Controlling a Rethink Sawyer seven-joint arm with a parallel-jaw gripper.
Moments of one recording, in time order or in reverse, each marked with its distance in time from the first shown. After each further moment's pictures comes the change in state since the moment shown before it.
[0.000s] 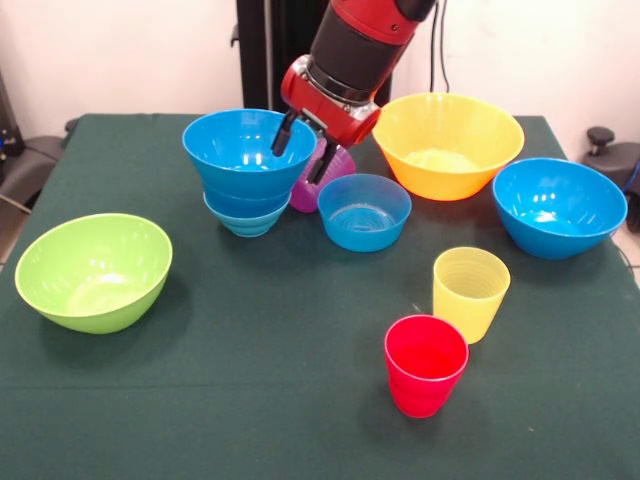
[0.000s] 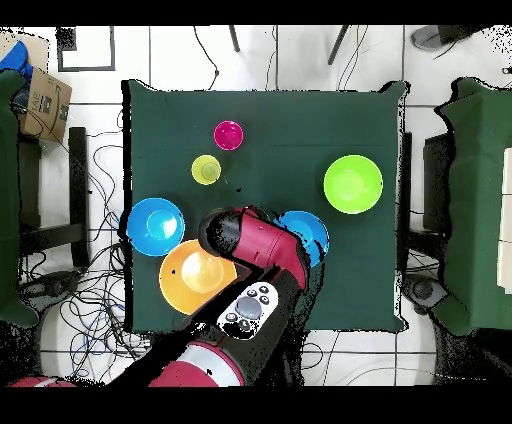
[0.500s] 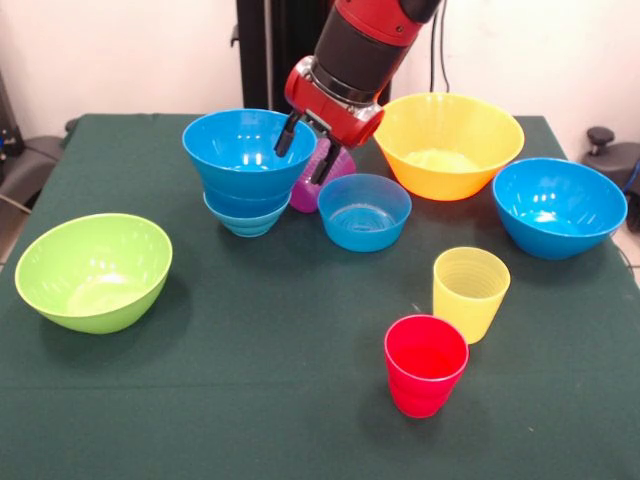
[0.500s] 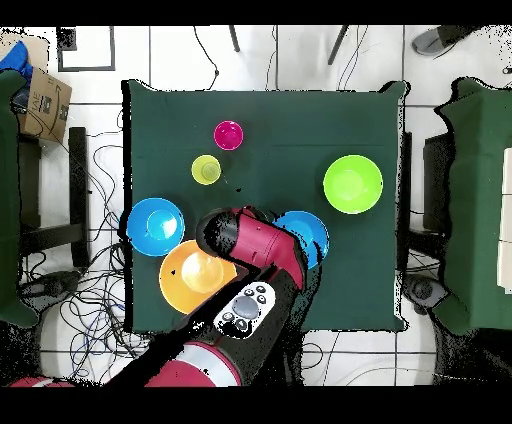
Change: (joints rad) arm 0.007 0.004 0.000 0.000 0.000 0.000 0.000
